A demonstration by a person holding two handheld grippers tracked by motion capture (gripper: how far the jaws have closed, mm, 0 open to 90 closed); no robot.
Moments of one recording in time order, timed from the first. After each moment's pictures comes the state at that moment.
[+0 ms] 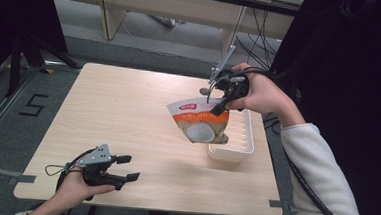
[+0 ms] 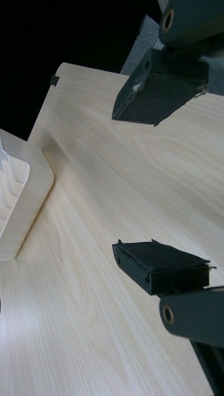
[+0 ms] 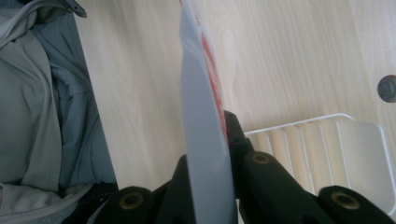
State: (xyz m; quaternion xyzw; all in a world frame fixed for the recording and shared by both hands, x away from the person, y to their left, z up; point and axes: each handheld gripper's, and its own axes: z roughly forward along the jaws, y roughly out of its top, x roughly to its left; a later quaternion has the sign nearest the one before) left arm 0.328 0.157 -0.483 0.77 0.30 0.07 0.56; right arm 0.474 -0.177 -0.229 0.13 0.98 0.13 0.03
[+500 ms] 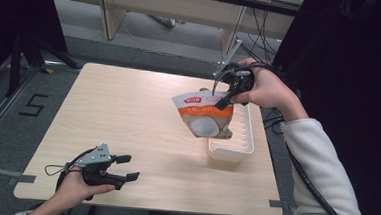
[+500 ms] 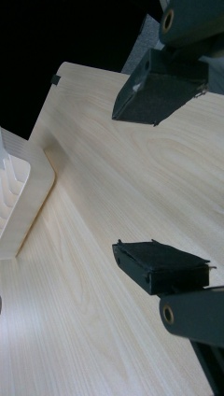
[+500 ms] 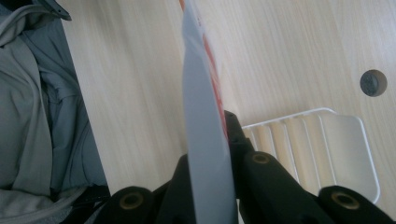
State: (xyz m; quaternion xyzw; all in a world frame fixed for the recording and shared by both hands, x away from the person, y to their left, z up) left arm 0.328 0.157 -0.483 0.77 0.30 0.07 0.55; right arm 0.488 -0.189 -0.224 0.15 0.98 0.14 0.03
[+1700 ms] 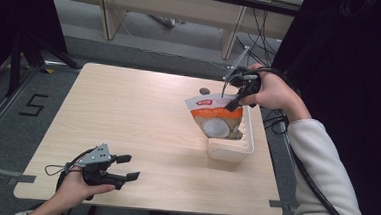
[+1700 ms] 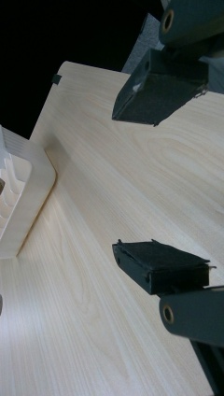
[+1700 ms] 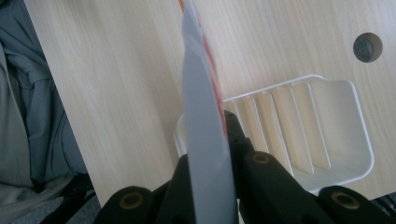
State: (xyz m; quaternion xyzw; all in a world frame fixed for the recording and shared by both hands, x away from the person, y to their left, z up) left arm 0.328 0.157 -0.483 0.77 0.30 0.07 0.56; right arm 0.509 -0.218 -0.246 0.17 0.98 0.12 0.03
